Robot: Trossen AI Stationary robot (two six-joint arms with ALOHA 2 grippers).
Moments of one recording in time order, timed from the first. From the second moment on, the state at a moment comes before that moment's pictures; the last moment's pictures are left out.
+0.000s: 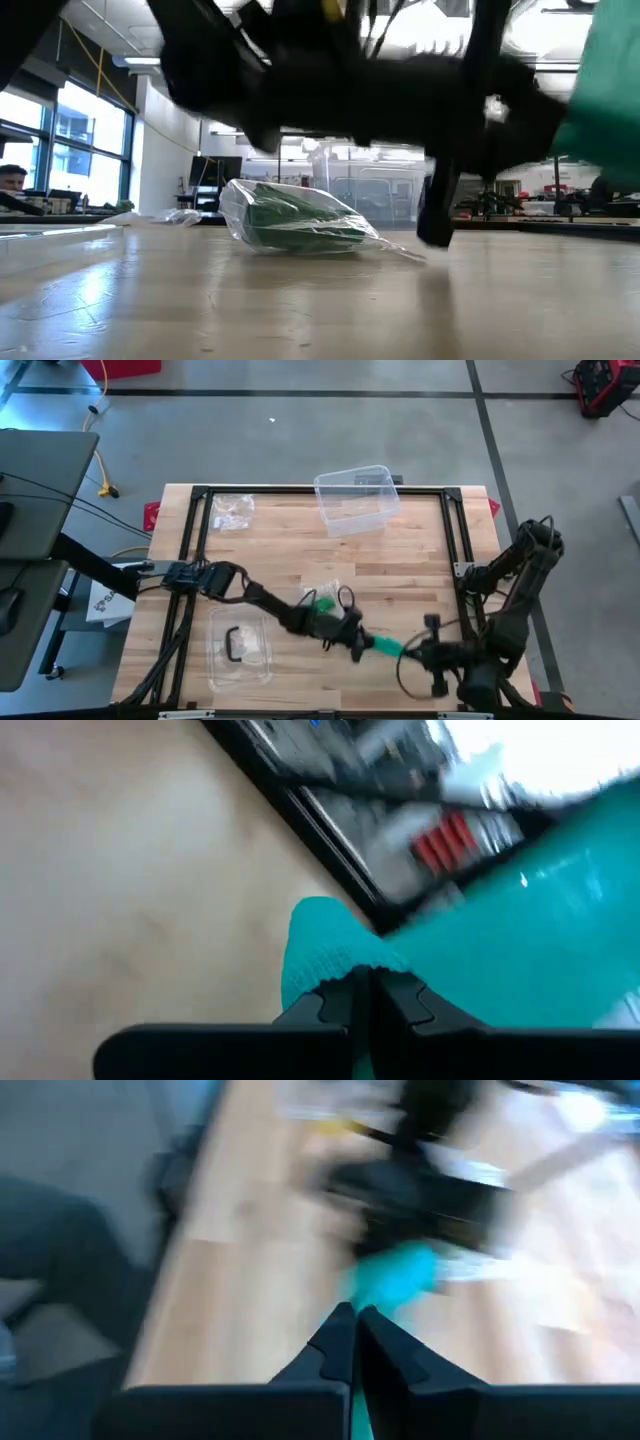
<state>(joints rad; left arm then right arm) -0.32 2.39 1.40 0.87 -0.16 -0.95 1.05 1.46 1.19 -0.80 0.74 0.70</state>
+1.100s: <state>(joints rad) -0.49 1.89 1.40 0.25 -0.57 -0.51 0.97 1.60 1.36 -0.55 0.48 0.38</state>
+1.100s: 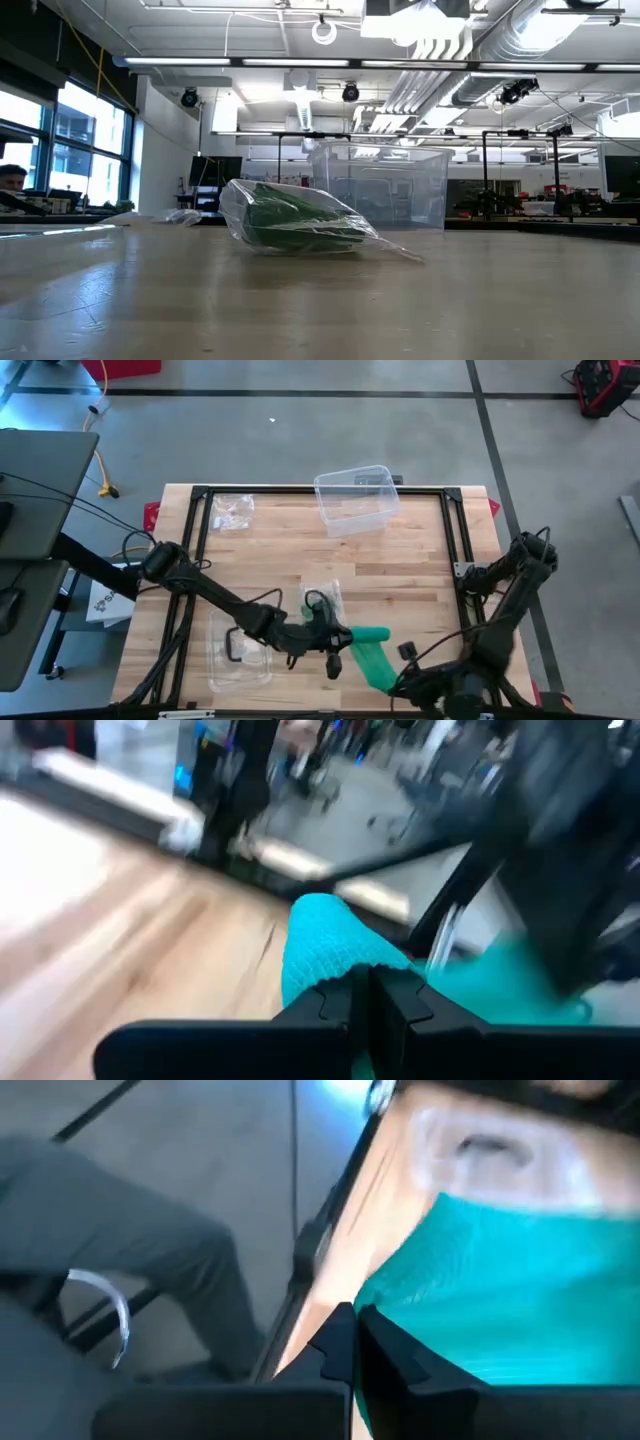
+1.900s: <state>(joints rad) -0.67 1.97 1.40 0.66 -0.33 -0.16 0.86 1.59 1.10 -0.07 0.62 0.14</state>
